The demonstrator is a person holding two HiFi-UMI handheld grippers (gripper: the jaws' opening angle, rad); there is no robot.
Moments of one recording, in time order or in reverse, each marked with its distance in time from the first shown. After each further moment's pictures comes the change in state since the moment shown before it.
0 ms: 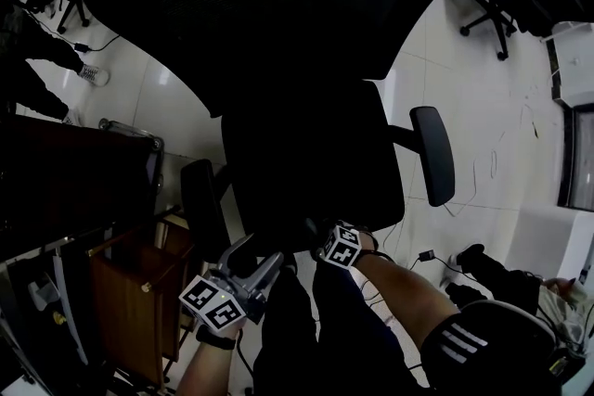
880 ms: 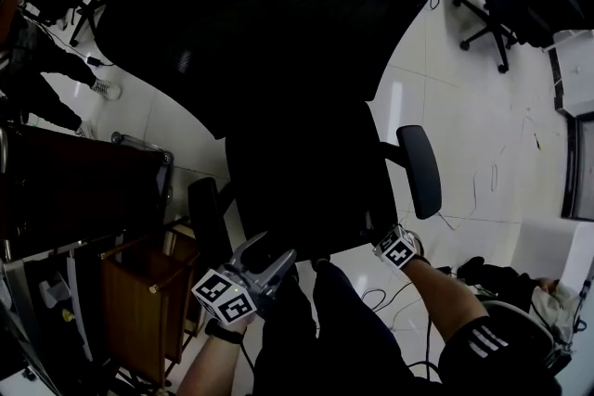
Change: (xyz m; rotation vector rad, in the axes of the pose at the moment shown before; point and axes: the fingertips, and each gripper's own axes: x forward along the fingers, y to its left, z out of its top) left arm 0.046 -0.047 0.030 0.037 0.009 -0.033; right arm -0.135 -0.095 -0.108 0.251 -0.044 -0.206
